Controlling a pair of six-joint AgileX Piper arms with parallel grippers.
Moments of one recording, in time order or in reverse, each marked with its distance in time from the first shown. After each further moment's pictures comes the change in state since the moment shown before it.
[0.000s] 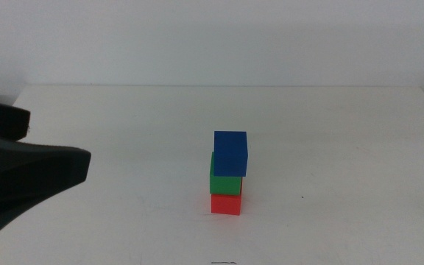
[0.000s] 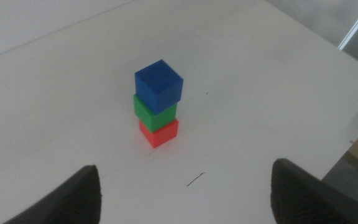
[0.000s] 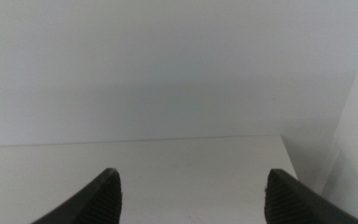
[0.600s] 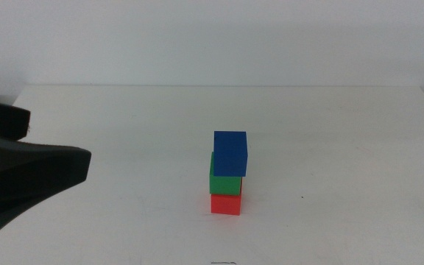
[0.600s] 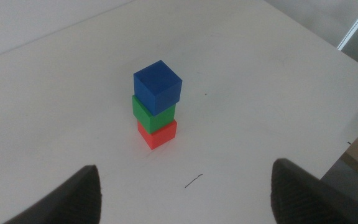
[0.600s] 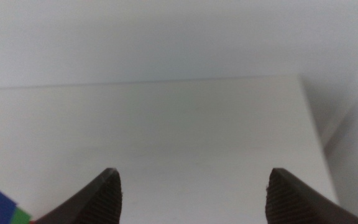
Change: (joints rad) left arm 0.000 0.000 -0.002 -0.002 0.000 0.000; right arm 0.068 0.170 -0.115 -0.029 0.177 0.056
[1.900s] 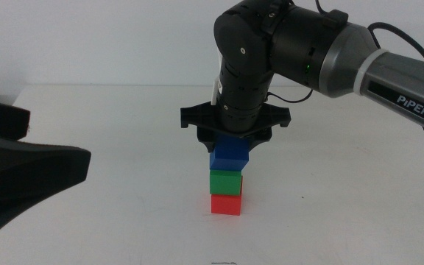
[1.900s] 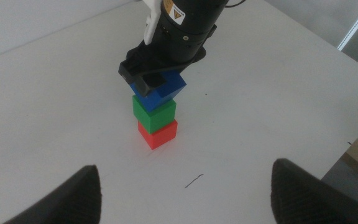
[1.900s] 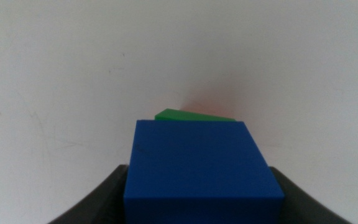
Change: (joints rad) left arm 0.000 0.000 0.000 0.000 0.000 0.000; right arm 0.622 1.074 -0.676 -0.032 0.341 0.533
